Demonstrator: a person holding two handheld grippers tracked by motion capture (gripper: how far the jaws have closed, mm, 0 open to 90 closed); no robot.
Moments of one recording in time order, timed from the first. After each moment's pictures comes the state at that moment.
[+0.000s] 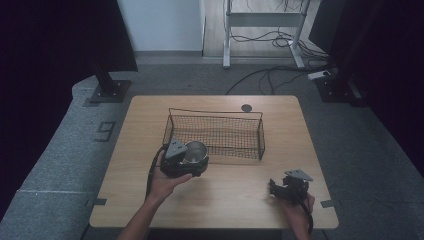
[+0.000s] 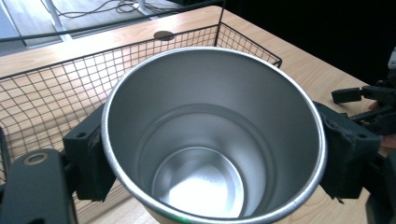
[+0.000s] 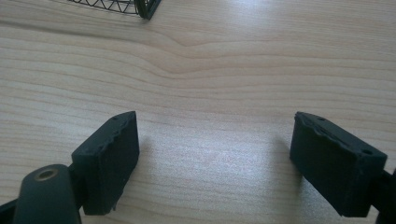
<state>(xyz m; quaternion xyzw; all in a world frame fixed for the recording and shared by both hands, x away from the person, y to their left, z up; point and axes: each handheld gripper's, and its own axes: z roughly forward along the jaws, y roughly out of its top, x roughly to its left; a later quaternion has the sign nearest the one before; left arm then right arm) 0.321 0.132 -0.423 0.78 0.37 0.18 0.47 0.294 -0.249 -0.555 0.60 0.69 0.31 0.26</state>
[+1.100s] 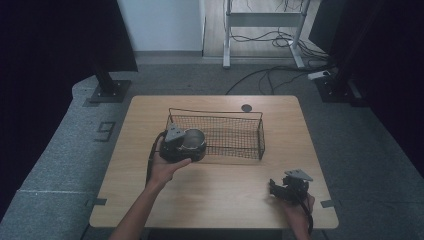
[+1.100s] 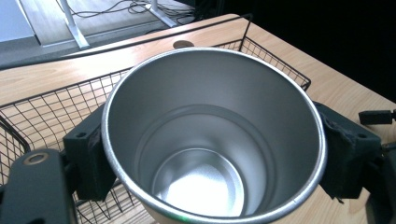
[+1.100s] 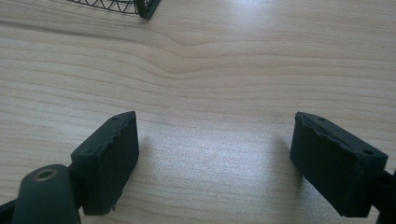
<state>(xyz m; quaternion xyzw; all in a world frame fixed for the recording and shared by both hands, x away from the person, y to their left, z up) 0.357 0.136 -0.412 0.77 0.39 0.19 0.46 0.294 -0.249 -0.555 0.60 0.69 0.31 0.26</state>
